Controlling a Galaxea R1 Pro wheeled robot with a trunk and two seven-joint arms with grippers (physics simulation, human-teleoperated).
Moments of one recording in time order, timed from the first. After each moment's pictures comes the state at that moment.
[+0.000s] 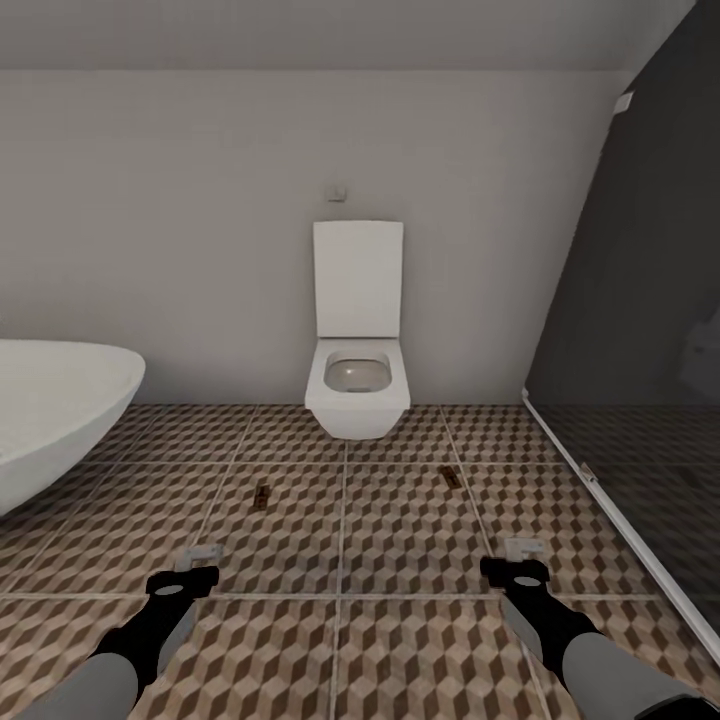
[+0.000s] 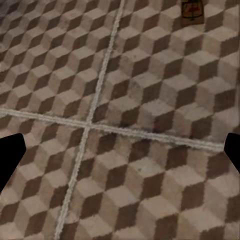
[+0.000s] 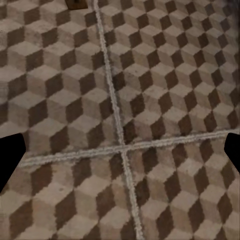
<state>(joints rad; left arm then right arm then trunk) -0.62 0.11 -0.02 -0.38 0.05 0.09 0.24 -0.69 -0.10 0.34 -0.29 -0.32 0.02 -0.30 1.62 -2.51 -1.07</state>
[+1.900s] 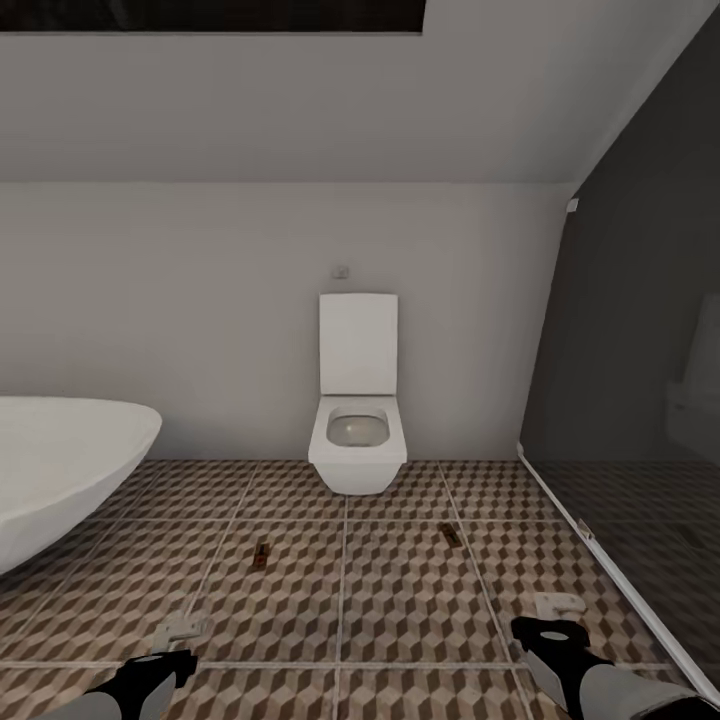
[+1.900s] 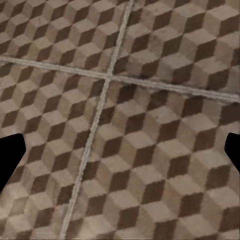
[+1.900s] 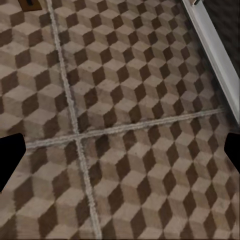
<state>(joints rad) -0.62 0.13 -0.02 -0.03 0.10 0.04 0.23 -0.68 -0.10 0.33 0.00 -0.33 -0.07 -0.30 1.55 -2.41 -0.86</state>
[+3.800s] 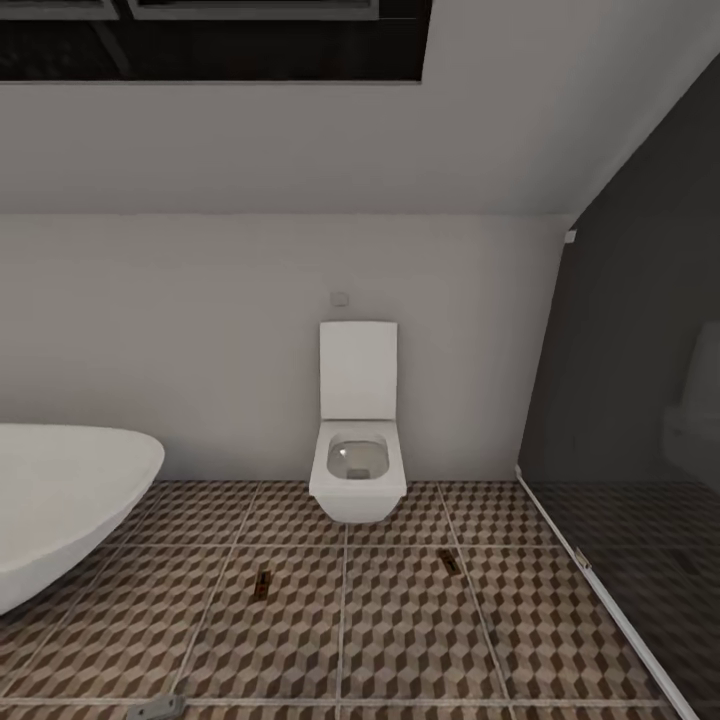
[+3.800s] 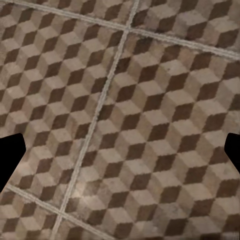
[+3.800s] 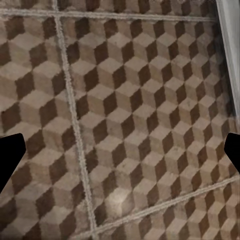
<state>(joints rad) -0.47 0.13 -0.02 0.00 0.23 0.00 0.23 -0.38 -0.10 0.33 0.03 -0.34 -0.12 -0.29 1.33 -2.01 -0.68</state>
